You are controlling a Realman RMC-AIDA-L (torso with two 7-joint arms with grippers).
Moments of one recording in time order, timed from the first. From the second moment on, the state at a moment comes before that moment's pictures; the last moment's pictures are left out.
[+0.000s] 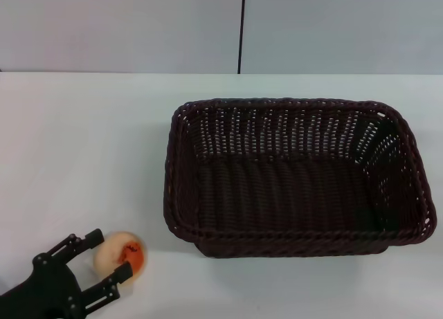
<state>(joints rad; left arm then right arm) -0.10 -2.06 0.28 0.24 2.11 1.70 -0.72 0.32 2.07 -0.21 -0.26 -1.18 -1.60 0.92</state>
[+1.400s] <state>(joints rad) -0.18 -2.06 0.33 0.18 2.10 1.58 -0.62 0.31 2.07 -0.21 -0.21 -1.19 -1.58 0.91</state>
